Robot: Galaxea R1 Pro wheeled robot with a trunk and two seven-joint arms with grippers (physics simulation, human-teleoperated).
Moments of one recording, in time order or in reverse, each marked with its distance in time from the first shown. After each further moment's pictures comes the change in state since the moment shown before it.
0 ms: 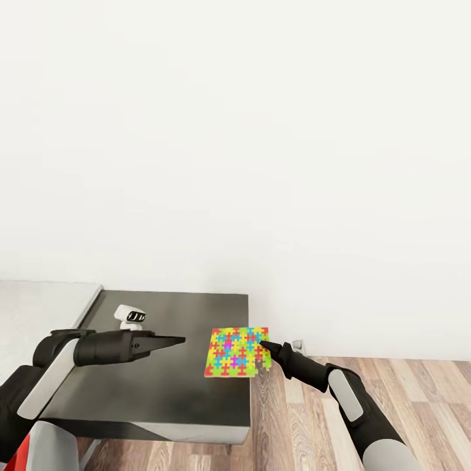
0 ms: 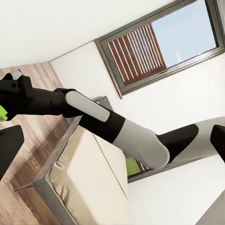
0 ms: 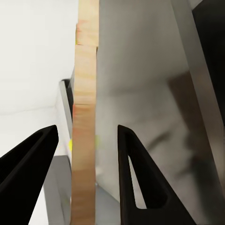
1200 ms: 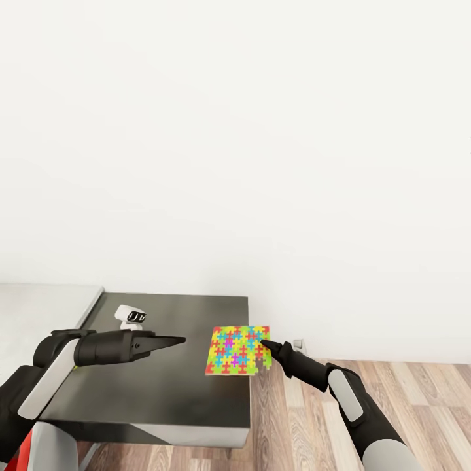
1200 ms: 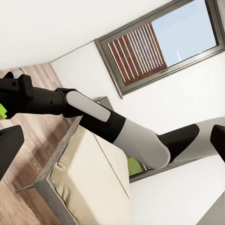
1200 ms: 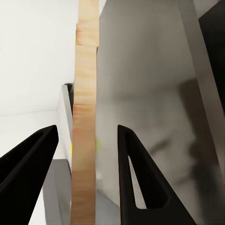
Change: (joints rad) left arm 0.000 -0.002 0.000 0.000 -0.002 -0.001 0.002; right arm 0.000 0.000 0.001 0.000 0.000 -0.028 0.000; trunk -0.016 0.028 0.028
